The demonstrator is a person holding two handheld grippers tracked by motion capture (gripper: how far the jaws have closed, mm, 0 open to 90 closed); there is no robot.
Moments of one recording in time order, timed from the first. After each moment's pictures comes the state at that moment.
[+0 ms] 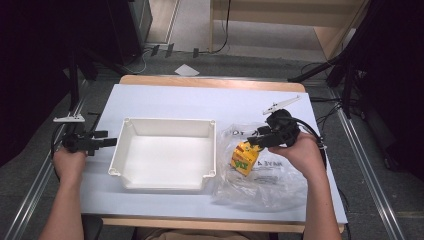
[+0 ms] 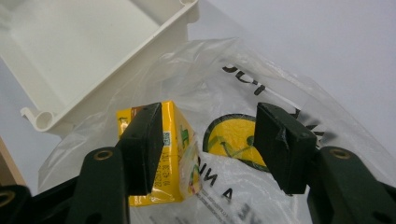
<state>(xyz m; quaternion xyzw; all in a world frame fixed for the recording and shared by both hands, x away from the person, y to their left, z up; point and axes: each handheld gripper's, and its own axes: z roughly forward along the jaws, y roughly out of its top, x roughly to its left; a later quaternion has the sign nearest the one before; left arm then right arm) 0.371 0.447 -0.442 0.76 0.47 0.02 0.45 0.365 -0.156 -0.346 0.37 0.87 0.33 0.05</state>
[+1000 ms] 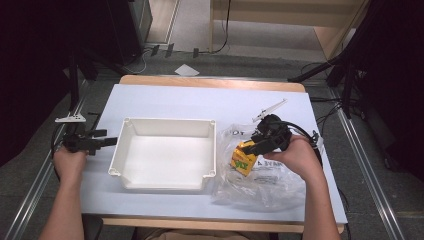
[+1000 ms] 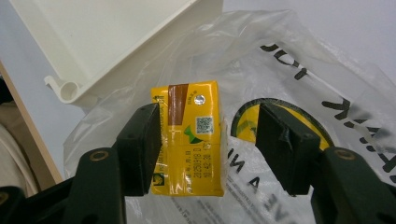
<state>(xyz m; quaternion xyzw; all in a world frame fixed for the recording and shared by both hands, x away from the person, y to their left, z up) 0.371 0.445 -0.442 0.76 0.47 0.05 0.44 0.359 -0.138 -0.353 0.34 0.90 0.29 0.01</state>
